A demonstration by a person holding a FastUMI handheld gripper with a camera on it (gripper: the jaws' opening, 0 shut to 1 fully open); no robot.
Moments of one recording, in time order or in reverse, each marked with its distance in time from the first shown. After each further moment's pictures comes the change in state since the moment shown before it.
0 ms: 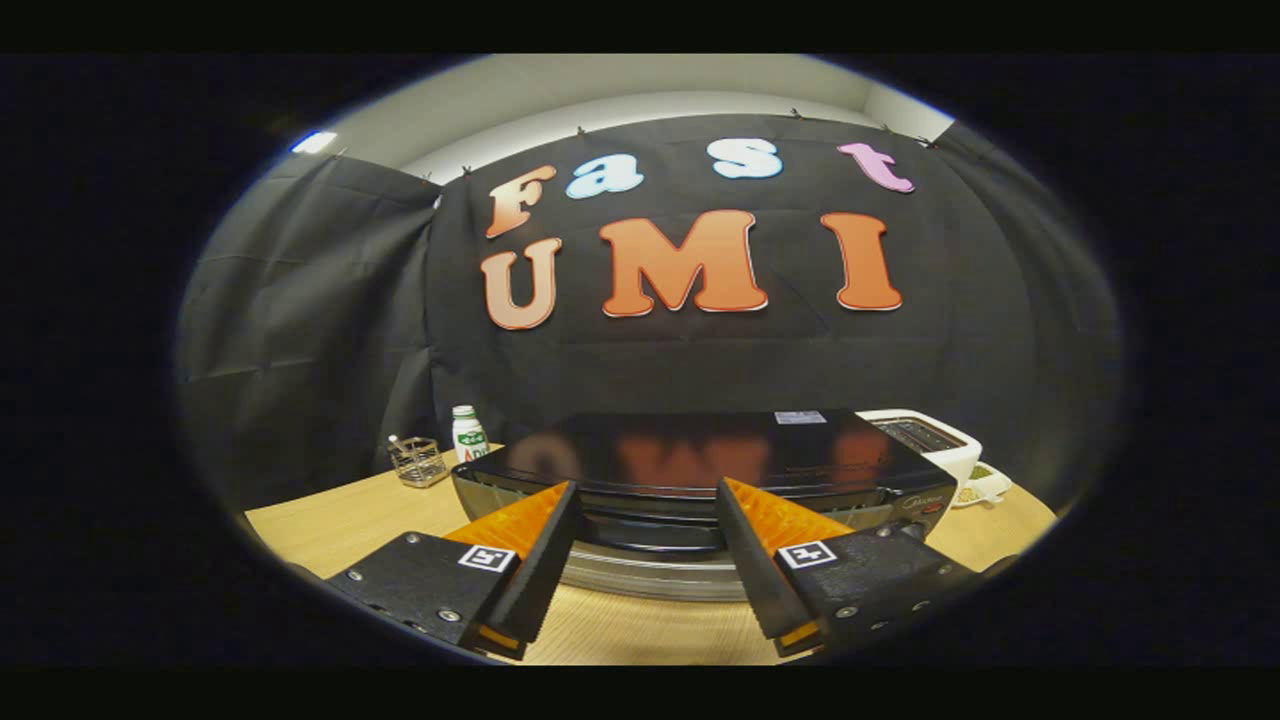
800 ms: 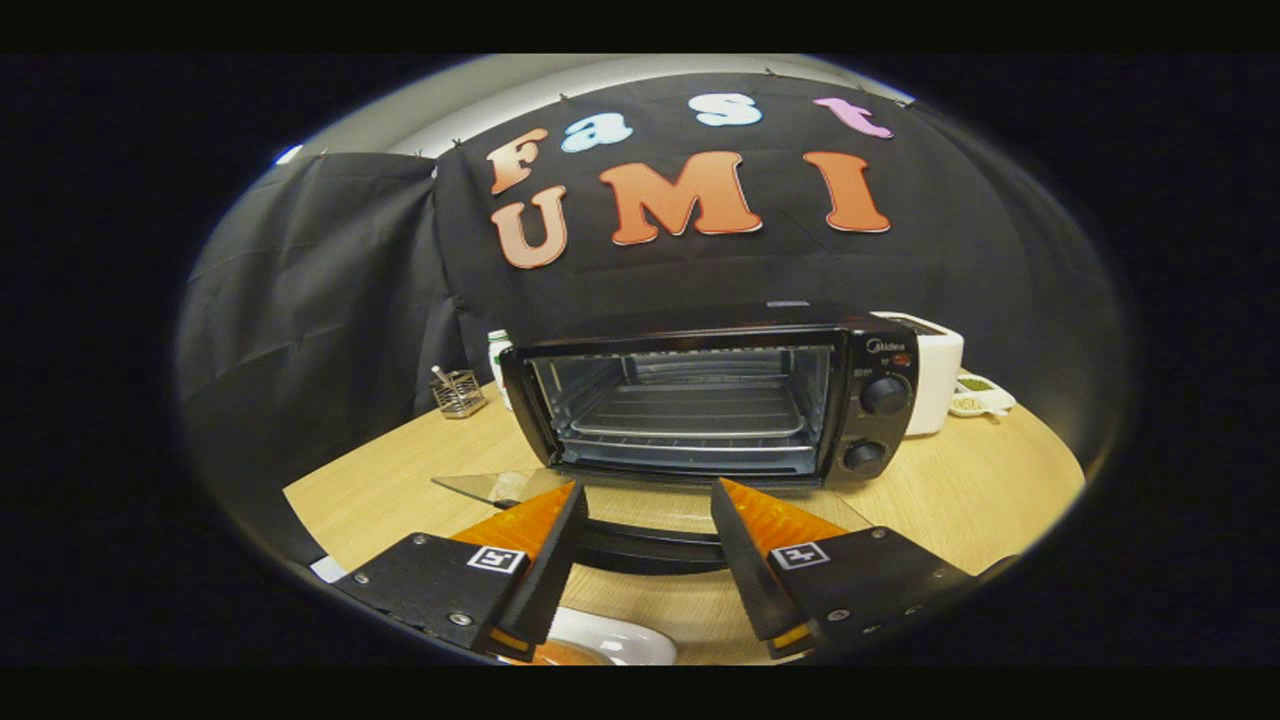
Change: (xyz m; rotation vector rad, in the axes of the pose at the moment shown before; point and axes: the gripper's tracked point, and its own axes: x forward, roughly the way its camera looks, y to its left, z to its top) arm -0.085 0.005 -0.095 0.089 0.238 0.049
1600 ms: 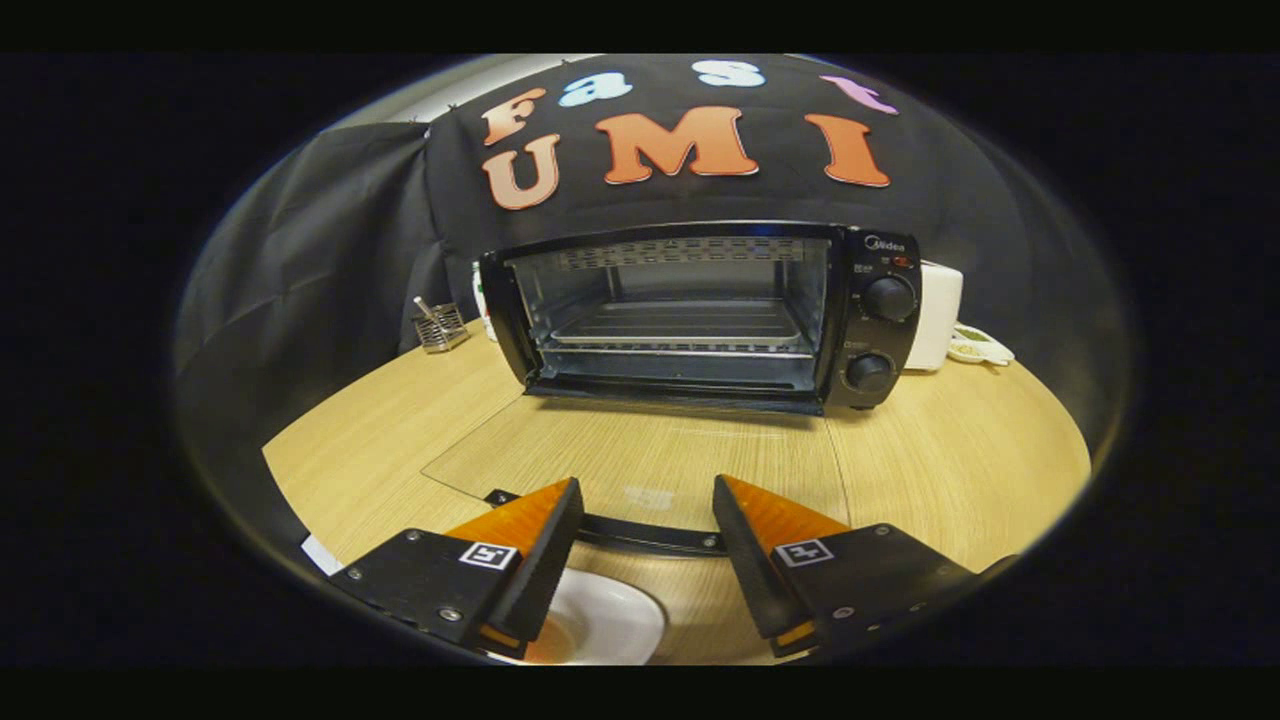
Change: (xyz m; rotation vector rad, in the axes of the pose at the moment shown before) arm -0.005 -0.008 -0.069 -0.035 0.161 -0.023
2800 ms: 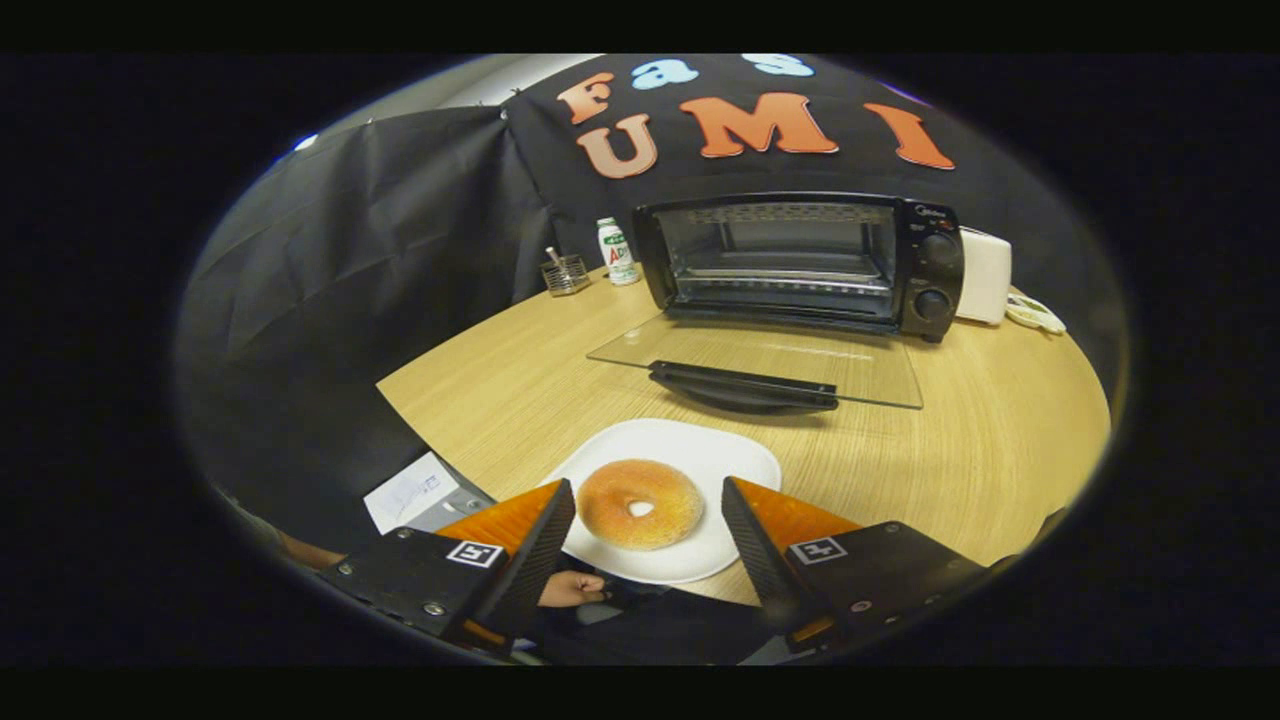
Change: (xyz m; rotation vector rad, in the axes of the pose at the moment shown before) arm -0.105 0.067 -0.083 -0.074 0.167 0.285
